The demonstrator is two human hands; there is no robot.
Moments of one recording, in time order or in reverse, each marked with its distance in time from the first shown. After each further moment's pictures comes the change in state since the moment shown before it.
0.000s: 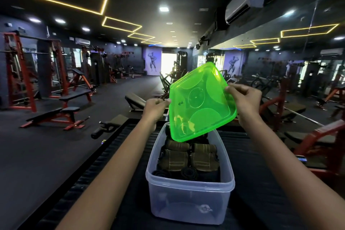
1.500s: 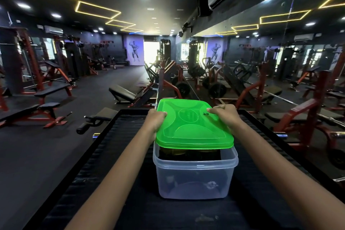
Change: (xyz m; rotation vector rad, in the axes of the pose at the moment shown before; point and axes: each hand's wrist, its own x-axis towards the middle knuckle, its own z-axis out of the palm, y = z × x) left_hand -0.028 -0.042 -0.009 0.090 -0.117 -0.242; right_hand -0.050 0.059 0.001 -0.409 -0.241 0.370
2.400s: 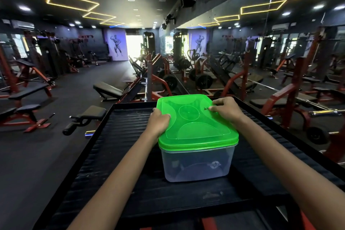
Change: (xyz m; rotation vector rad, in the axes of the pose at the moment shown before) left_hand -0.008 -0.034 -0.001 0.269 -0.121 0.100; right_hand -0.026 0.016 -0.004 -0.212 0.028 -0.042
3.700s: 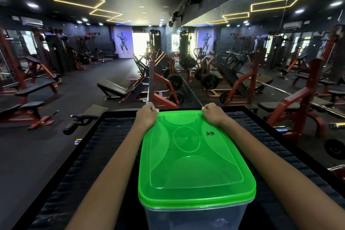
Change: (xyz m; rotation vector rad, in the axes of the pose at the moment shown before) left_hand 0.131 0.003 0.002 0.384 0.162 0.137; right_hand 0.115 0.006 0.044 -0.350 -0.213 -0.066
